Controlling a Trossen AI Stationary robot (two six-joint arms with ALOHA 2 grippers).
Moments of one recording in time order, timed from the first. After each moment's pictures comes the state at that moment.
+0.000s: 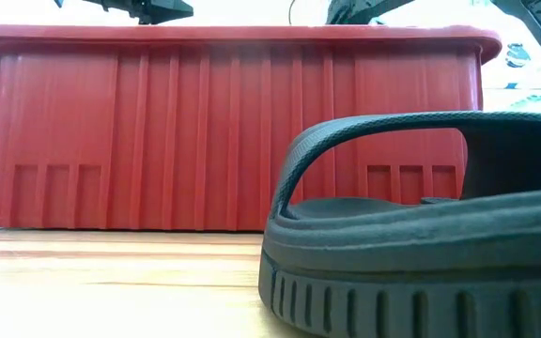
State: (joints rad) left arm 0.59 0.87 0.90 -0.09 0.33 -0.05; right arm -0.51 1.93 1.77 -1.57 -0.68 -0.89
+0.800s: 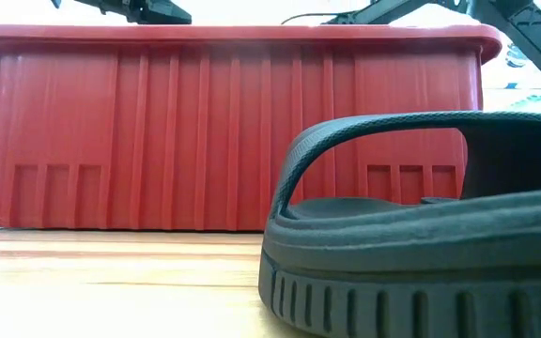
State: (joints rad) left arm 0.59 0.87 0.90 -0.15 0.33 -0.05; right arm -0.49 2.06 1.77 -1.52 -0.73 -0.91
